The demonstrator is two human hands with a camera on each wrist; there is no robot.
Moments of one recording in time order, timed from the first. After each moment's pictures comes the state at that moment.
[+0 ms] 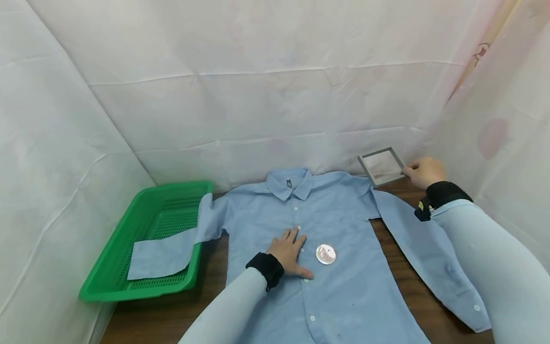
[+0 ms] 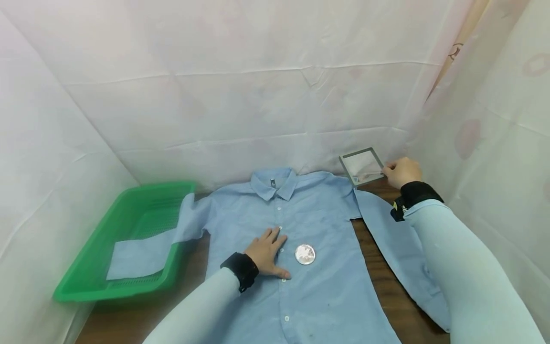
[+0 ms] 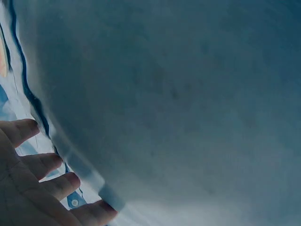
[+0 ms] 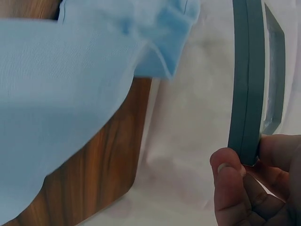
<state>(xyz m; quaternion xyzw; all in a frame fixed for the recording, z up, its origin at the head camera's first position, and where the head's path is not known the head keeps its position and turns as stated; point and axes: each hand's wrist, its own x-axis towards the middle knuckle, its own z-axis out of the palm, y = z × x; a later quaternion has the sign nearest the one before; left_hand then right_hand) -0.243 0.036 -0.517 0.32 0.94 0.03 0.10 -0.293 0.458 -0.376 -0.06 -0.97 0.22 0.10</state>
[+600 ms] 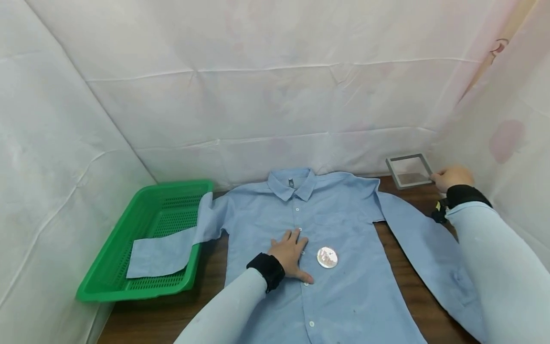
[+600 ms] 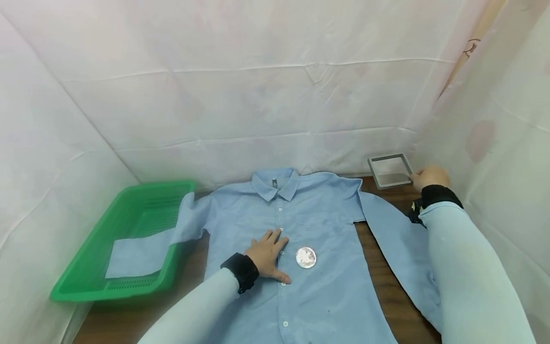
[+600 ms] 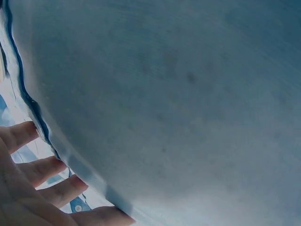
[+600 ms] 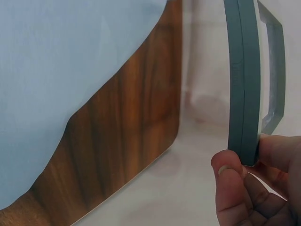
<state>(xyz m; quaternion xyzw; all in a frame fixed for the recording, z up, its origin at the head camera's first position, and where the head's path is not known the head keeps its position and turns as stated) -0.231 0.030 -0.511 0.32 0.94 0.01 0.08 -0.286 0.502 -0.390 -0.14 -0.97 0.18 0.06</state>
